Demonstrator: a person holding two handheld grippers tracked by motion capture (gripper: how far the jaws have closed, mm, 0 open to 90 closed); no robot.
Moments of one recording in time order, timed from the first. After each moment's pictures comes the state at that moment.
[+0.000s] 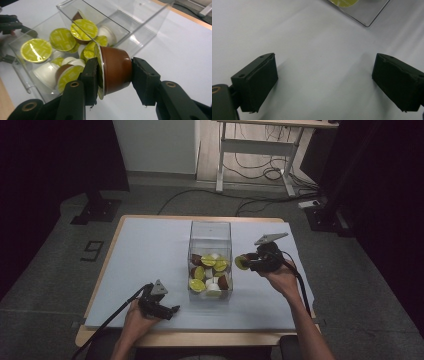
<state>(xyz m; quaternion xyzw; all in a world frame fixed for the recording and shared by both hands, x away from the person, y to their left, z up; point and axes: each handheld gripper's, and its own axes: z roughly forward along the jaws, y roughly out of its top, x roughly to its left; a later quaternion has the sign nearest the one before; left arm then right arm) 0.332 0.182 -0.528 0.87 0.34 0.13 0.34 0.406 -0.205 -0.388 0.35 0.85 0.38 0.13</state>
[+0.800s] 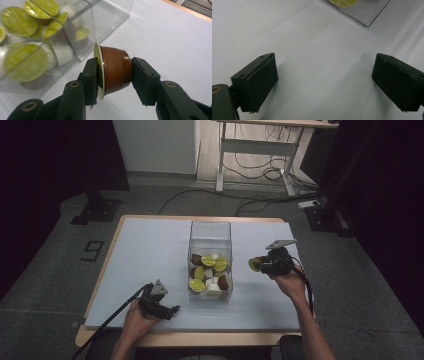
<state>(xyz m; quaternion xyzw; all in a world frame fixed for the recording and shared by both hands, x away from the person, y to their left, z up) 0.333 0.182 -0.528 0.87 0.34 0.13 0.34 0.413 -0.242 -0.420 0.40 0.83 0.35 0.17</state>
